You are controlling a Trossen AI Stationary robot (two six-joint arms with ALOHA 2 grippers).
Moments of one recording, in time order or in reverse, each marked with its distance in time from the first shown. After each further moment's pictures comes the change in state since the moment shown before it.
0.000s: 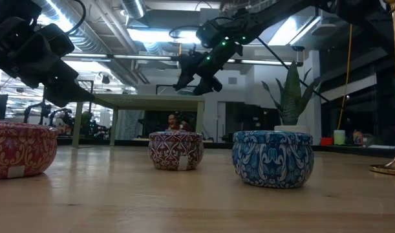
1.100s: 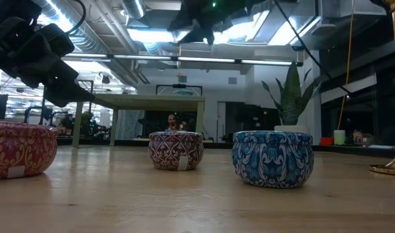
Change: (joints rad) left arm 0.000 0.000 0.000 0.000 0.001 0.000; right arm 0.168 -0.228 0.001 0.061 -0.036 -0.173
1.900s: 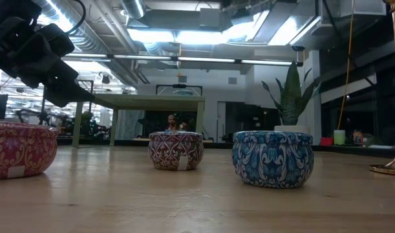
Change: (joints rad) left arm 0.000 0.000 0.000 0.000 0.000 0.000; right arm 0.208 -0.224 0.000 -0.370 -0.069 -0.044
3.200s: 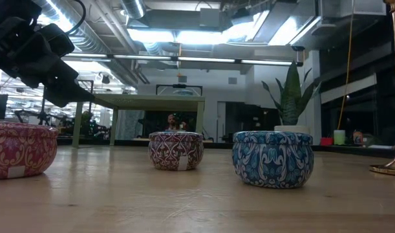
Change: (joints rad) left arm 0.000 0.000 0.000 0.000 0.000 0.000; right arm 0.656 -0.476 -0.012 -0.762 0.506 0.425
